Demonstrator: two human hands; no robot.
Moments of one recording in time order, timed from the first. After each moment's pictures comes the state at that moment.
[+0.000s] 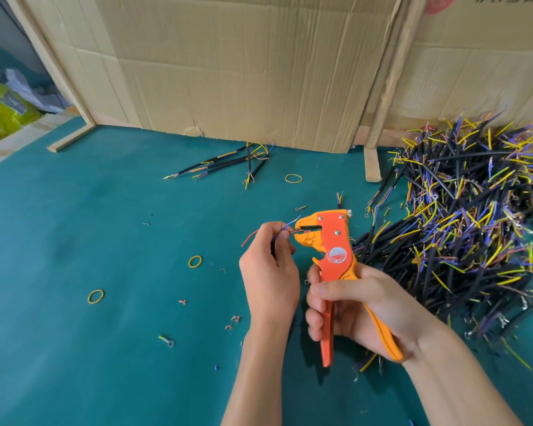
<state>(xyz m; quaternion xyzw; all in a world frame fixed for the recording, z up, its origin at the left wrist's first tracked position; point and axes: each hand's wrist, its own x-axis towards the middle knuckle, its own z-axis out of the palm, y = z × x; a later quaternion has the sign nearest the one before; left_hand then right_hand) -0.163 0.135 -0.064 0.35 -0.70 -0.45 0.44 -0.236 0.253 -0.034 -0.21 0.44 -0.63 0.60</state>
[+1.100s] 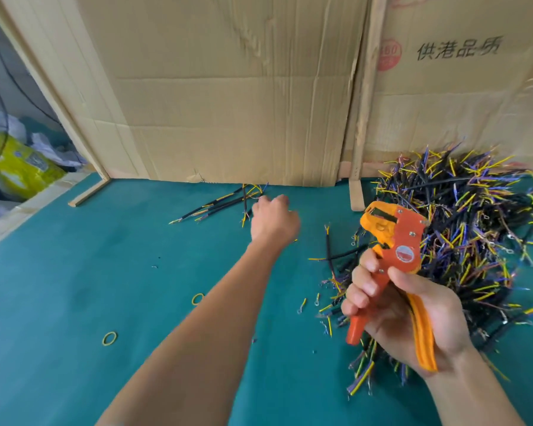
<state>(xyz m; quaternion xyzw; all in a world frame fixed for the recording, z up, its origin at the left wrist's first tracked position) -0.271 0.049 -0.010 0.37 -0.89 -0.21 0.16 -0.268 0.292 -0.030 -0.24 0.17 -0.79 0.54</state>
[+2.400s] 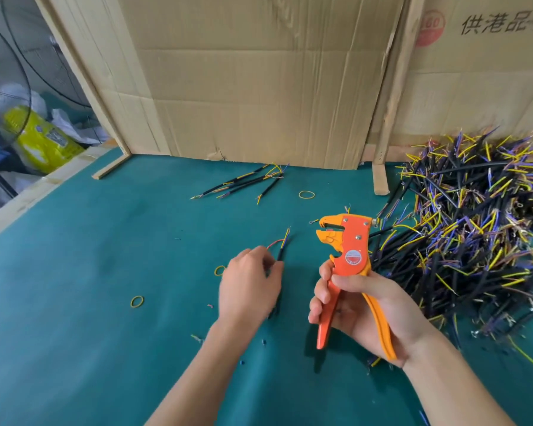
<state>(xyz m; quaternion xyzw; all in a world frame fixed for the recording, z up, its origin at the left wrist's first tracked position) -0.112 0.092 -0.052 0.40 -0.86 -0.22 0.21 -0.223 0.256 -0.037 -0.21 0.34 -0.71 0.58</state>
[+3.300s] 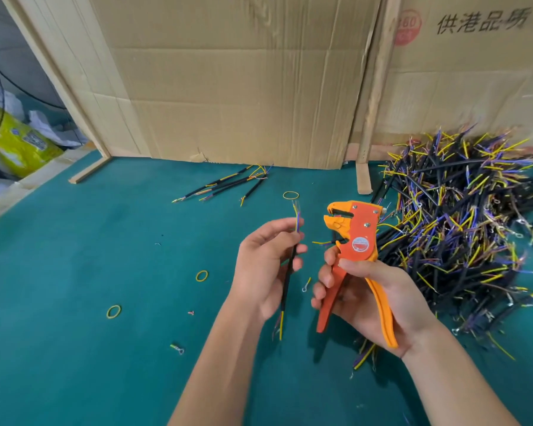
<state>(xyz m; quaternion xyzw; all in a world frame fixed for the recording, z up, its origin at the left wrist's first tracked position) -0.156 0.122 -0.016 0.23 -0.48 -0.80 0.27 -0.244 0.266 -0.033 -0.20 0.34 -0.75 0.54</state>
